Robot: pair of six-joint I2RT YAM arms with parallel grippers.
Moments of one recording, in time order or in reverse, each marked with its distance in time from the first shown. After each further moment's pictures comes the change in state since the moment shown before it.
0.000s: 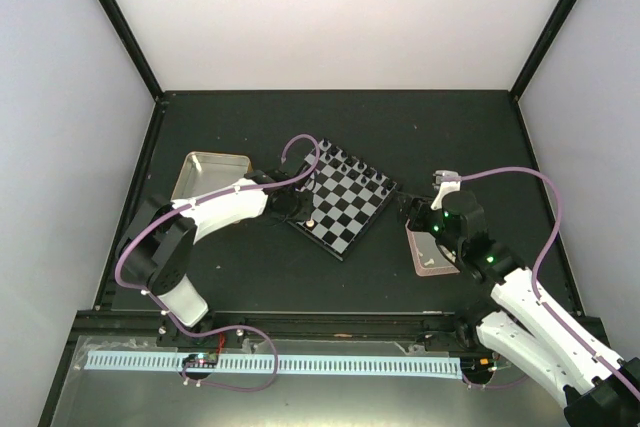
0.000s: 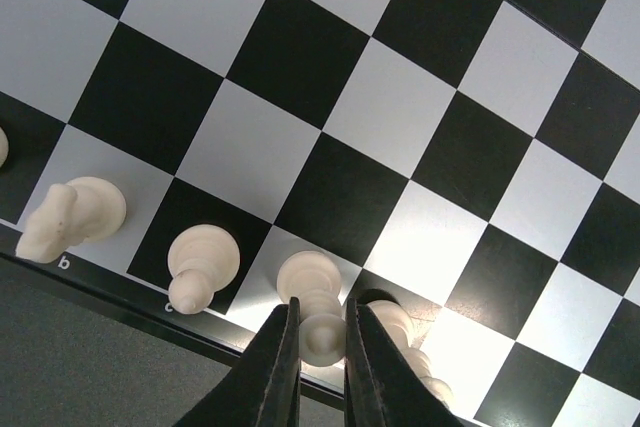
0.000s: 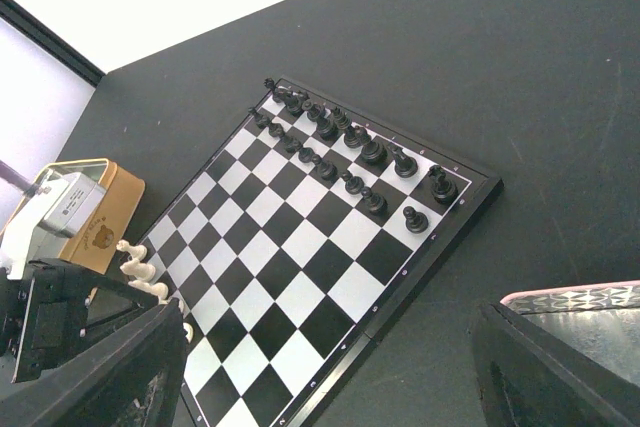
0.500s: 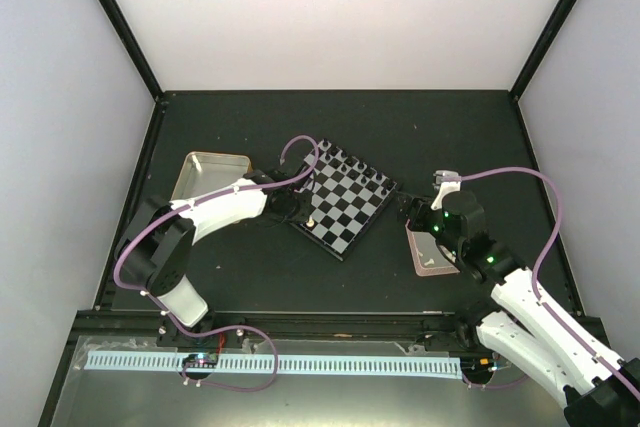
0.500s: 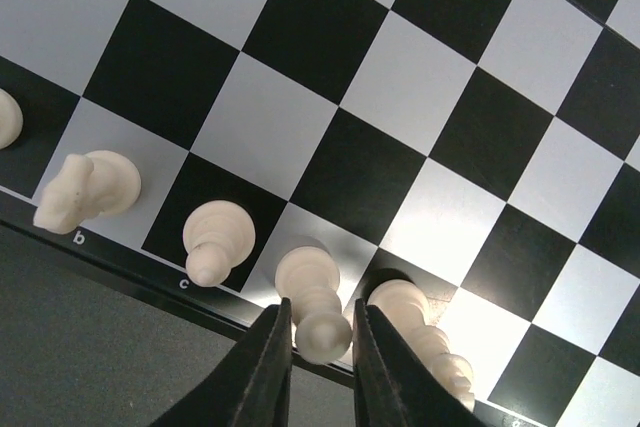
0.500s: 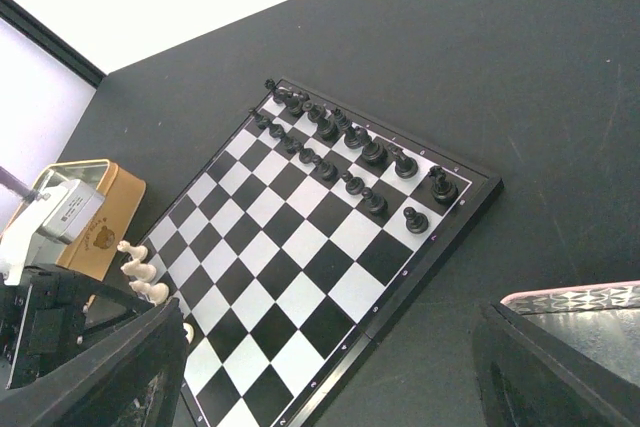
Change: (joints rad) left arm 0.000 -0.008 0.000 -0.032 -0.004 0.002; right arm 0.000 -0.002 0.000 0.000 0.000 0.001
